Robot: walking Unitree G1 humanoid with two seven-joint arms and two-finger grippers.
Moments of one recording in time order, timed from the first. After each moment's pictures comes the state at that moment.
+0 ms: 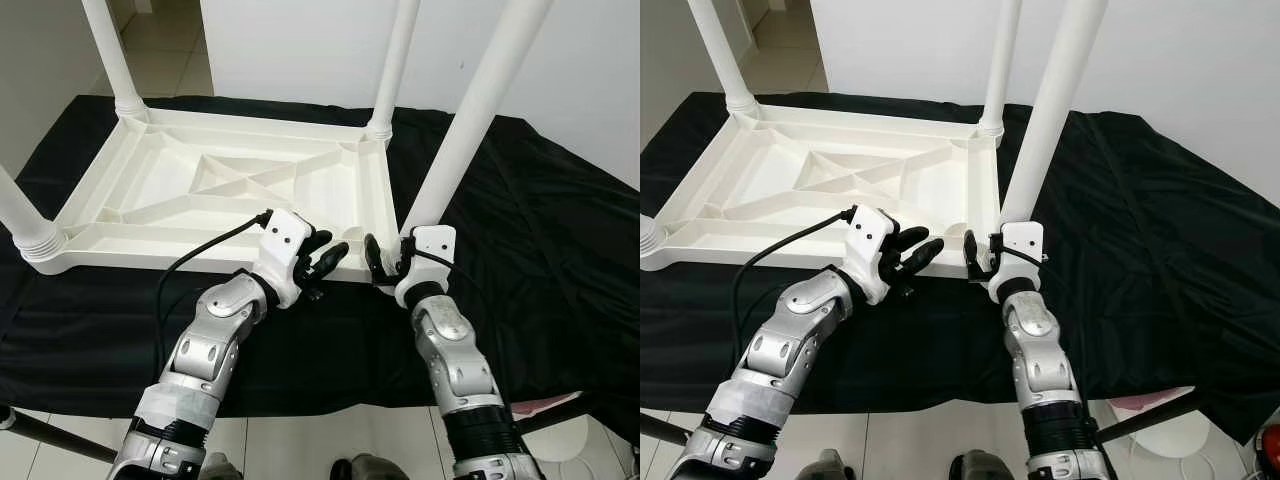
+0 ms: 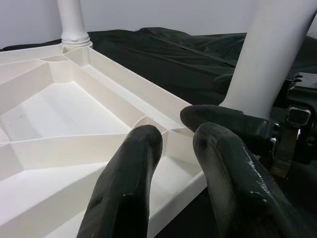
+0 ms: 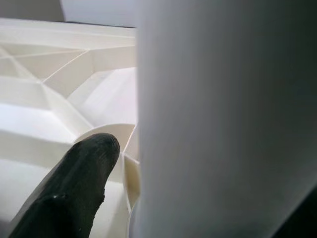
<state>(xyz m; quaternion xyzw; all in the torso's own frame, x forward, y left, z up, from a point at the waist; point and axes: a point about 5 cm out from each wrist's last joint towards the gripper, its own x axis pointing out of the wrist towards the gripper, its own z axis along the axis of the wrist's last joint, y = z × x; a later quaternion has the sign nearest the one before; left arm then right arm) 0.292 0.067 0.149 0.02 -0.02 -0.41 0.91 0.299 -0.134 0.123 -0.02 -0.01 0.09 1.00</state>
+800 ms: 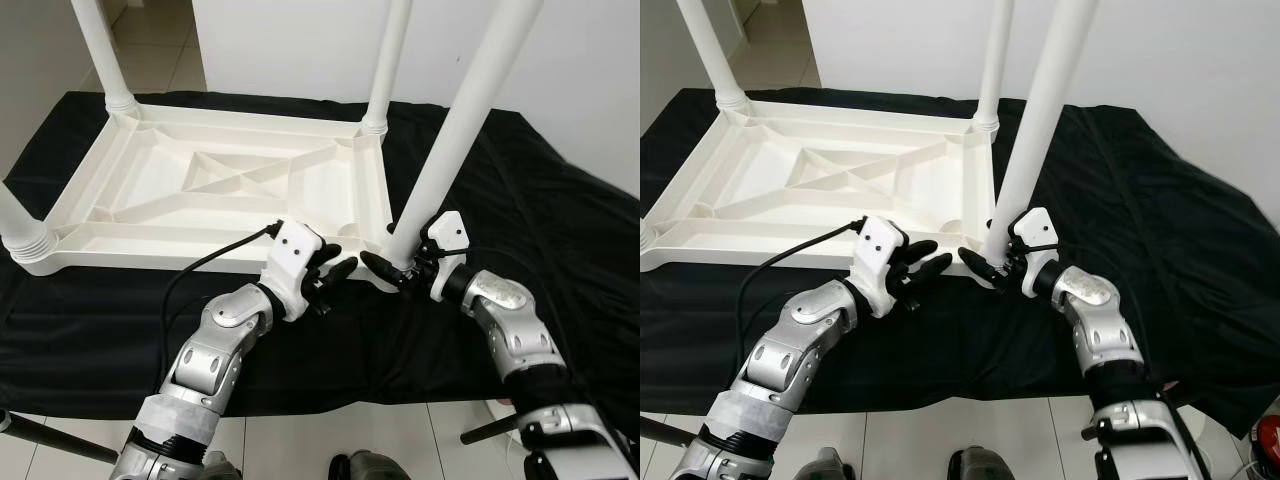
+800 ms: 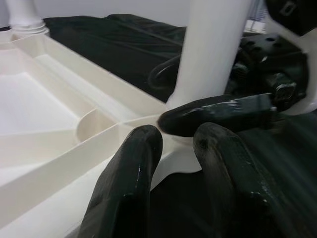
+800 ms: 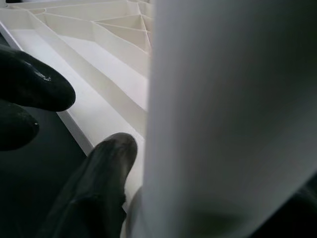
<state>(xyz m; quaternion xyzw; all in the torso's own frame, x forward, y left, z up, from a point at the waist) 0.275 0.051 0.149 0.02 0.00 -0.45 0.90 0.318 -0.162 0.136 -0.11 -0.01 0.41 0.91</state>
